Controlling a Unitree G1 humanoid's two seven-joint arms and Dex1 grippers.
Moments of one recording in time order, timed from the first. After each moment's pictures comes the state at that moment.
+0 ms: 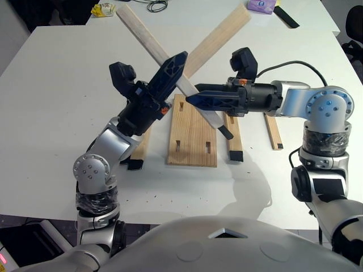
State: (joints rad) left arm -0.09 0.25 0.11 -0.47 -1.69 0.66 -0.20; right arm -0.61 -0.36 -0.06 -0.11 1.17 1.34 0.72
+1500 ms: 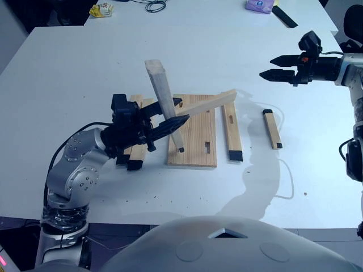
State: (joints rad) left arm 0.06 0.55 0.08 -0.53 -0.78 0.34 -0.94; right arm -0.95 -0.73 0.14 0.93 0.26 0.38 1.23
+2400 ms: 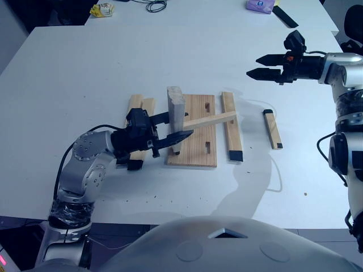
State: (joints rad) left arm 0.05 0.54 -0.02 -0.41 -0.61 0.18 -1.06; right arm -0.93 -0.63 0.08 0.87 0.22 0.43 1.30
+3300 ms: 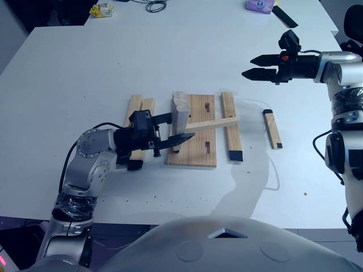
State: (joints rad) left arm 0.02 0.55 -0.07 -0.30 -0.59 0.04 -1.12; right arm -0.94 -0.60 0.08 0.86 0.20 0.46 1.33
